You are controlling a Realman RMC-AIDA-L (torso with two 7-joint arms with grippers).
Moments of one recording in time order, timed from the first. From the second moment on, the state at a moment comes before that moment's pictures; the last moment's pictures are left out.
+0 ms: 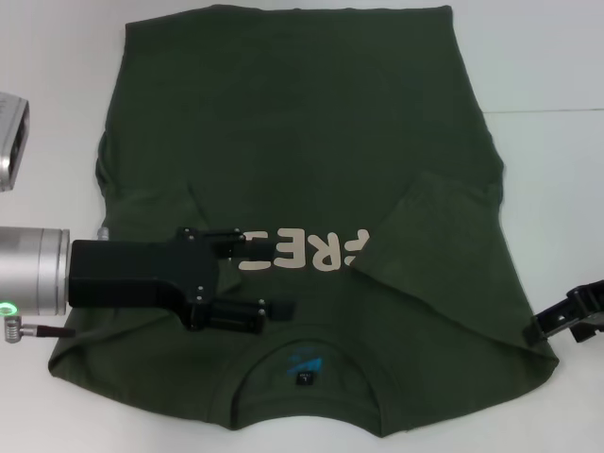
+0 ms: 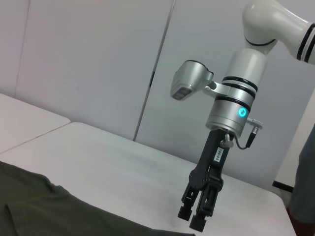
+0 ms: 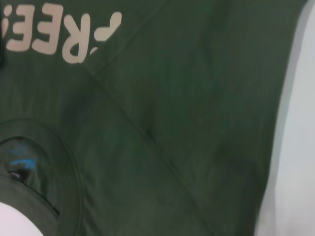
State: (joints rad) left arm -0.58 -2.13 0.72 0.85 2.04 1.77 -1.56; right arm 0.72 1.99 -0.78 -0.95 -2.76 -1.73 2.60
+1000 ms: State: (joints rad) left arm -0.57 -2.13 0.71 0.85 2.04 1.75 -1.54; right arm 0.76 2.02 -0.95 -0.90 -2.80 -1.65 2.65
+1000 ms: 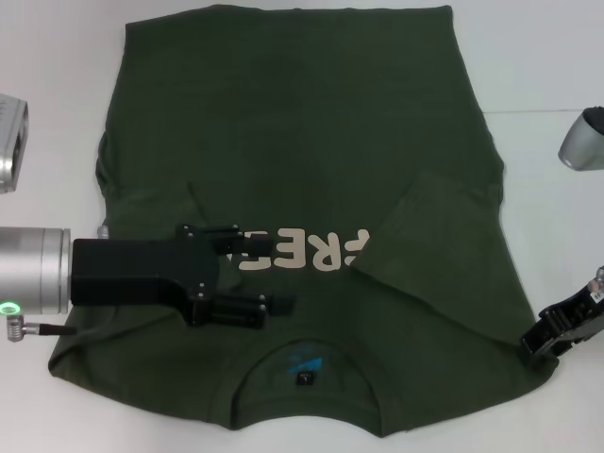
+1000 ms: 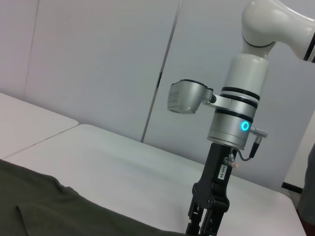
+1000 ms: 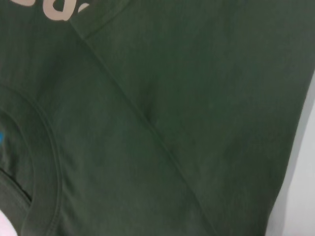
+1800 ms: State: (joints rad) left arm -0.57 -2.13 0.71 0.85 2.04 1.73 -1.53; right arm 0.79 2.05 -1.00 -0.86 -2.87 -1.62 2.65
